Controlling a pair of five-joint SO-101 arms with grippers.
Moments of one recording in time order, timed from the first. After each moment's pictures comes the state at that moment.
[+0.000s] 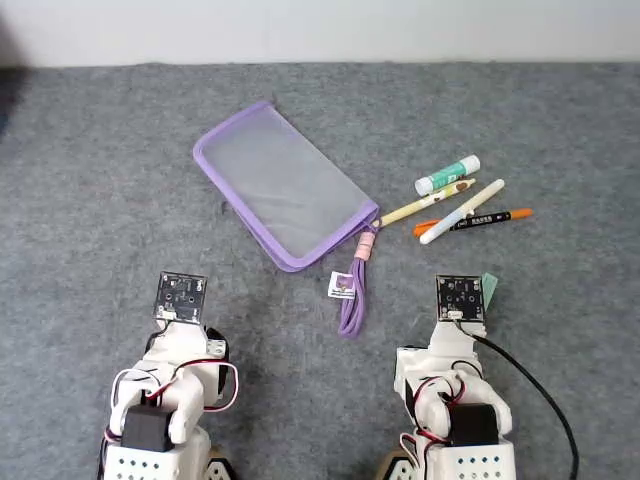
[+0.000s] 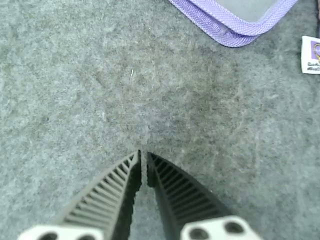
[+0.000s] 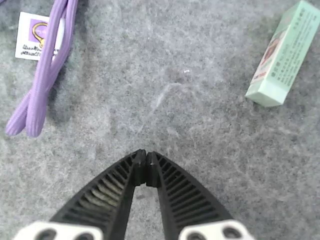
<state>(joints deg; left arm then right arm) 2.6 -103.4 96.9 72.4 4.8 -5.5 -102.9 95.5 74.2 -6.7</state>
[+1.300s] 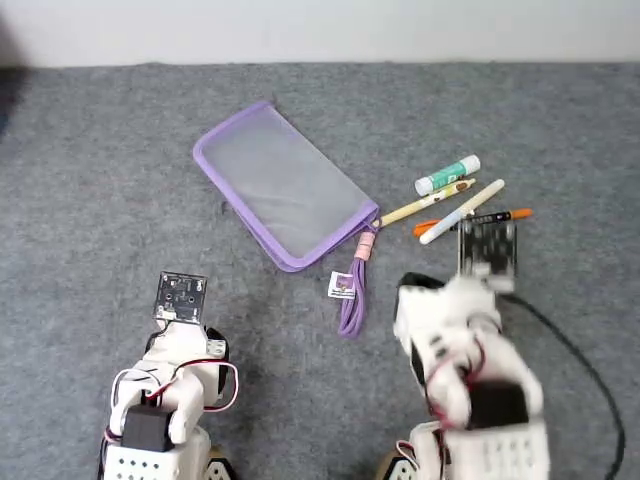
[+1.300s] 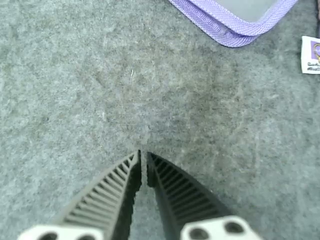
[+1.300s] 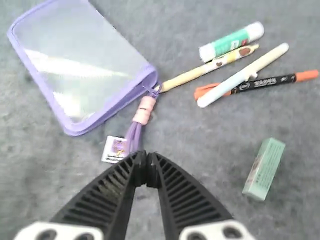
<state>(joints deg) 2.6 -103.4 96.9 72.4 4.8 -10.7 -70.1 56.8 64.8 -12.1</state>
